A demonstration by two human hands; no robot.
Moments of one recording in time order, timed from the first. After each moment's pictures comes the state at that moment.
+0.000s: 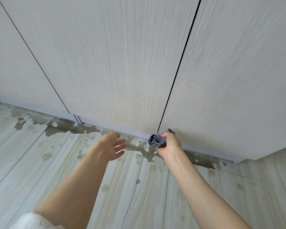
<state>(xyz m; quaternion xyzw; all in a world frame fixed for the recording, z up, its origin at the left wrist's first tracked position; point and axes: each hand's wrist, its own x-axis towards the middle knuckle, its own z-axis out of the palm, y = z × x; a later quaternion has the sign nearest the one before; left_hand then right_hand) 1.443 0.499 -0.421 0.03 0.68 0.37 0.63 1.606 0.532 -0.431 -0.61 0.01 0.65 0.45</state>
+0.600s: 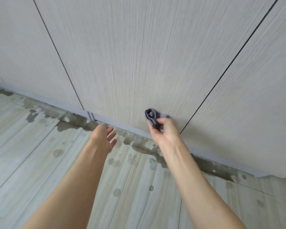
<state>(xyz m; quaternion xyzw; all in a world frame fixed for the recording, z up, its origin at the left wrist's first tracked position) 1.371 0.518 -0.428 -0.10 0.64 0.54 0.54 1.516 0.574 -0.418 -0.45 0.05 0.72 0.52</state>
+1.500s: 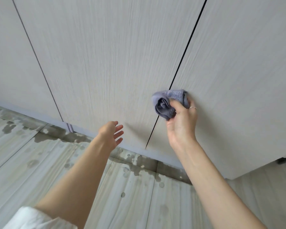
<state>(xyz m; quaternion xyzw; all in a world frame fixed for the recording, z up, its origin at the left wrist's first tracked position) 1.458 0.529 -0.364 0.05 0.61 0.51 0.61 1.608 0.536 -0.283 -0.40 -0.27 0.57 0.67</state>
